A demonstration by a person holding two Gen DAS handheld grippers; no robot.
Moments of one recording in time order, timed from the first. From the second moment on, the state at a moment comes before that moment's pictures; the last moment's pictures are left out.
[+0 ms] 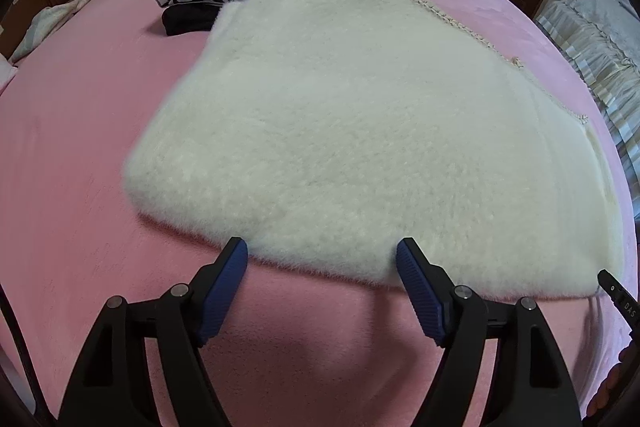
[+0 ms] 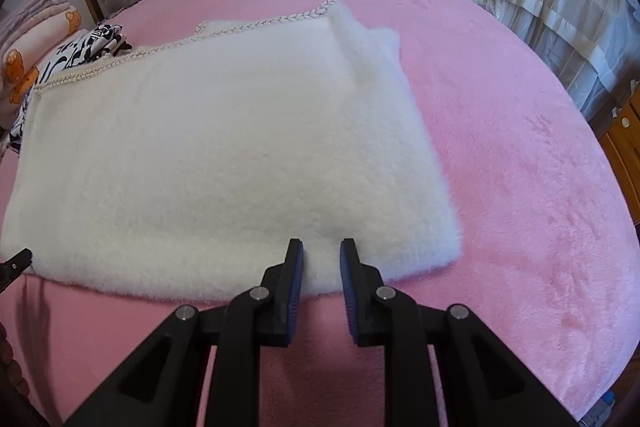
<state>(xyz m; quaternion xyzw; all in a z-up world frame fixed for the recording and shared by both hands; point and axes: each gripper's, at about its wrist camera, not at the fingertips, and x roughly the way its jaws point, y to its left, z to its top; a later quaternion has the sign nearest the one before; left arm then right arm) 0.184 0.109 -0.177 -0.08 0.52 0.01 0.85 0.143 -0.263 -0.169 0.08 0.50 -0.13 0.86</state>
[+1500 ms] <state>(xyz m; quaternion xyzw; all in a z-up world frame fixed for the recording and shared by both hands) 0.243 0.154 -0.182 -0.27 0.36 -0.01 0.89 0.200 -0.132 -0.131 0.02 0.40 -0.01 0.91</state>
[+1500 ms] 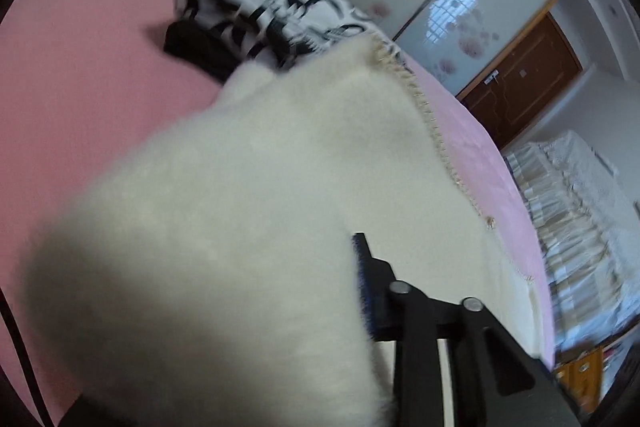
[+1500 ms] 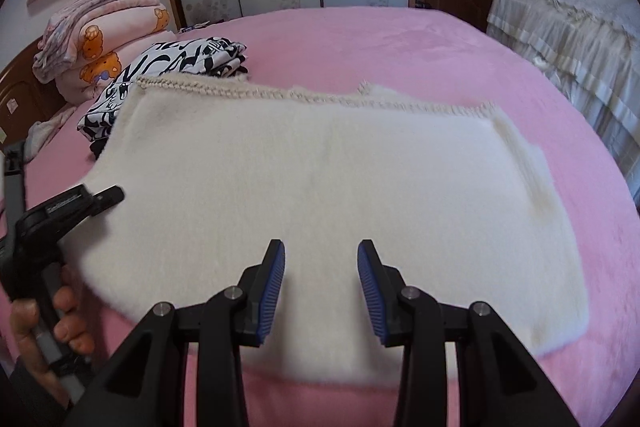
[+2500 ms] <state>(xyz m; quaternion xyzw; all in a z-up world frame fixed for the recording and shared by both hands) 0.209 -0.238 -0.158 0.05 0.38 -0.24 0.89 0.100 -0.373 -0.145 0.20 0.42 -0.16 0.87</state>
